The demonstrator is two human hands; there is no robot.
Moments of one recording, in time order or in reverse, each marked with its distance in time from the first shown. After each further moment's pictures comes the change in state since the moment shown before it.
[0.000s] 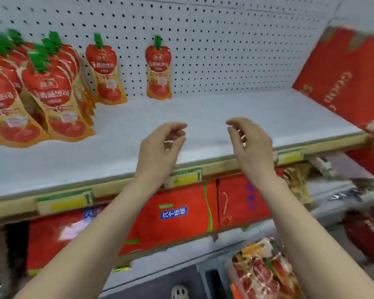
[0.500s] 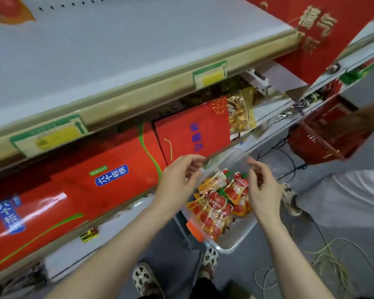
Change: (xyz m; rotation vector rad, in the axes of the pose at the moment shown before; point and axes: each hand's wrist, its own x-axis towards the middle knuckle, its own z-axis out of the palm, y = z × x) left_hand -0.160 -0.033 0.224 -0.055 -0.597 -0.167; right_hand -0.279 0.178 -0.090 -0.077 0.077 0.790
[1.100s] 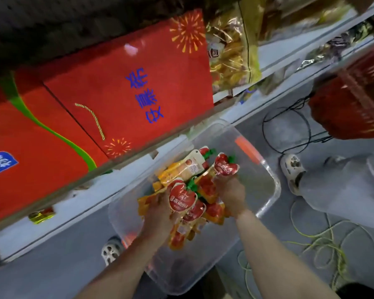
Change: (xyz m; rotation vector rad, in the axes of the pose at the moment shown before) left_hand 0.022 -0.229 0.261 0.473 -0.340 -0.628; right_hand 0.086 0.284 0.141 -0.320 -0.660 0.643
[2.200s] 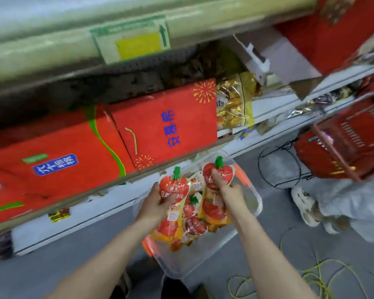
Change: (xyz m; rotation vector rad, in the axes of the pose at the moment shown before) left_hand -0.075 0.042 -0.117 -0.690 0.106 -0.034; right_hand -0.124 -0.078 -0.096 0.625 -0.184 -0.020
